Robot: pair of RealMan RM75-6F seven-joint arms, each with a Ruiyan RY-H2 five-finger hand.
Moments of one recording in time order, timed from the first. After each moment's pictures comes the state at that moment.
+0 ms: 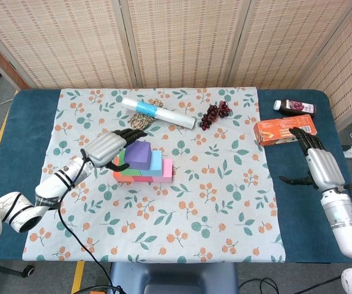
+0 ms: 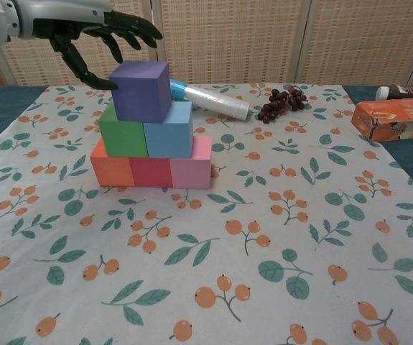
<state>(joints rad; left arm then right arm) -1.02 -1.13 -0.12 -1.47 1.45 0.75 -0.36 0.40 -0.92 0.25 -1.86 -1.13 1.10 0.12</state>
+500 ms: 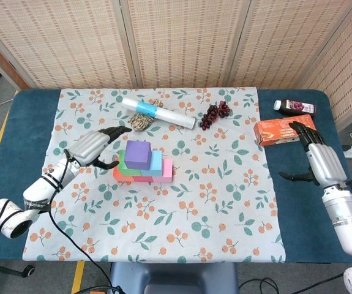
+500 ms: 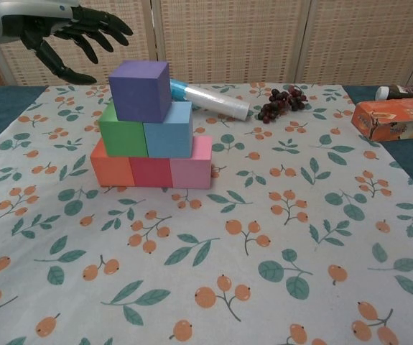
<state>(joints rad) -0.94 -1.12 -0.12 -1.46 1.41 0.79 -0.46 0.41 -0.88 0.27 -1.89 -1.14 1.09 0.14</state>
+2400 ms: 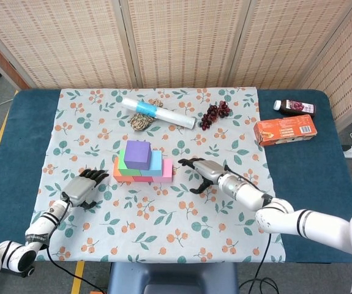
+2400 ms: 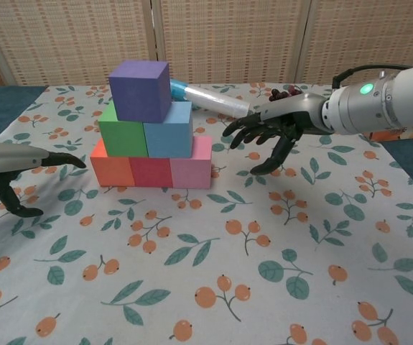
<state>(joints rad) -0.72 -1.34 -0.01 -1.38 1.21 0.72 0.09 1.02 -1.39 0.20 -1.40 -1.02 0.35 0.23</state>
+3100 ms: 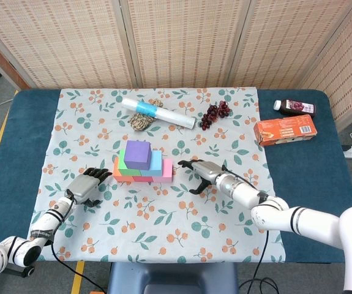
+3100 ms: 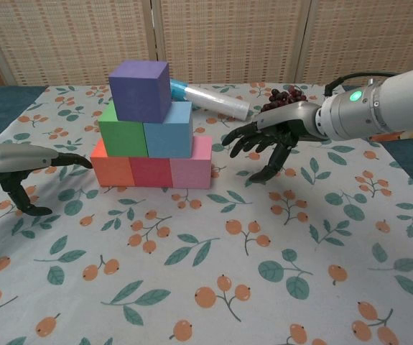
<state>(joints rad) -0.74 -1.38 -0.02 -1.34 1.21 0.68 0.08 1.07 -1.42 0.16 -1.35 -0.97 0.31 0.22</state>
